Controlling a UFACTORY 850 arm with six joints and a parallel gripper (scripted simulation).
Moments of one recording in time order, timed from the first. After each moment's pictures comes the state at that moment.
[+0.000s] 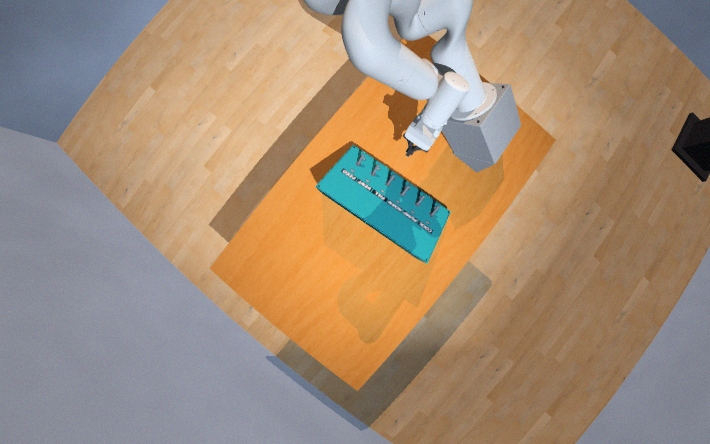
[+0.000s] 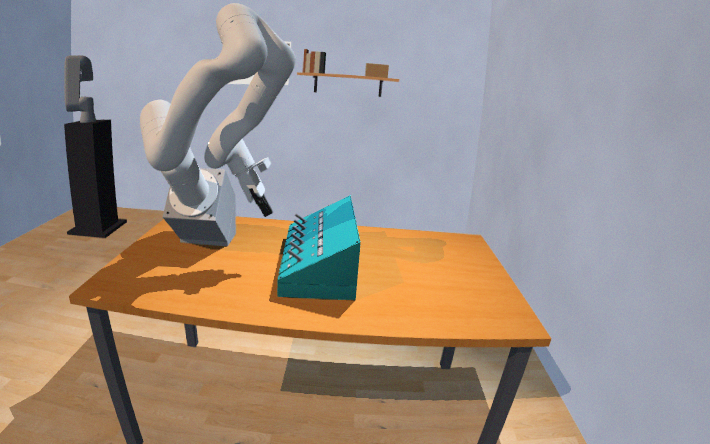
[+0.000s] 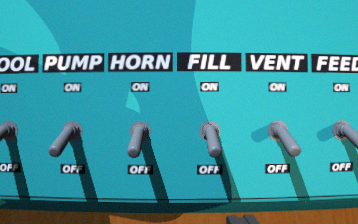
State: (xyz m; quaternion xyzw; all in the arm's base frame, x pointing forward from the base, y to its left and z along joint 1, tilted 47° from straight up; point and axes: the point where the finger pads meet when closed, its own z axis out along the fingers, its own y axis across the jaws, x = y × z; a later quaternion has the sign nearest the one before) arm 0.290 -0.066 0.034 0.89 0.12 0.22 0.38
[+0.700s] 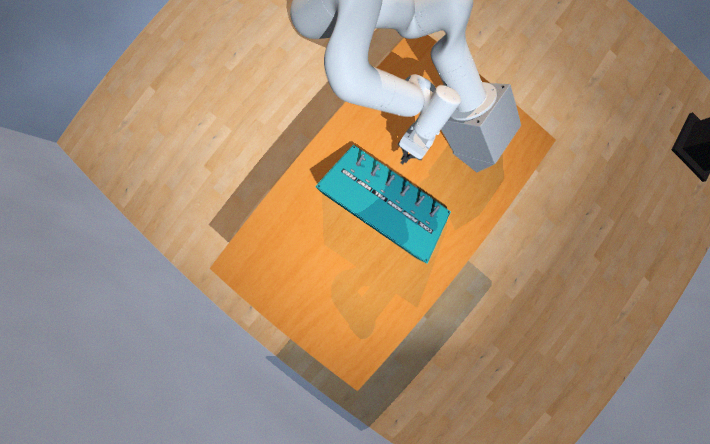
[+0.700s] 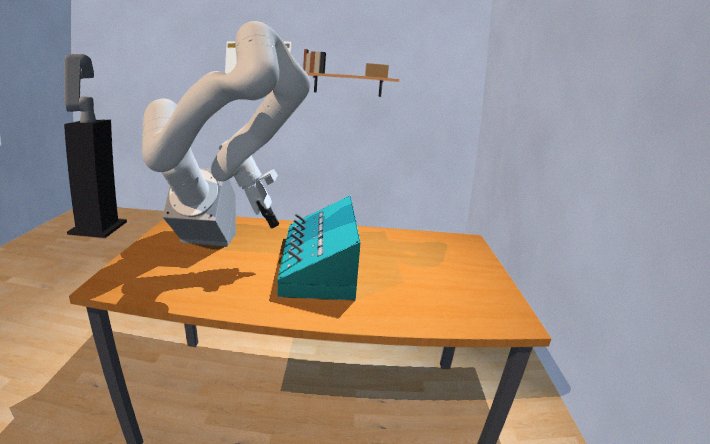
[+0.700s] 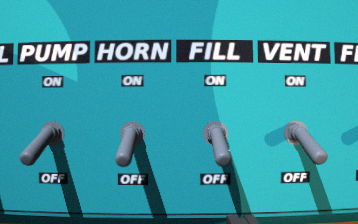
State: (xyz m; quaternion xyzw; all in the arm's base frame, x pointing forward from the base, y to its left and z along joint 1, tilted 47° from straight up) arm 0.313 -0.096 0.005 0.89 0.12 0.22 0.38
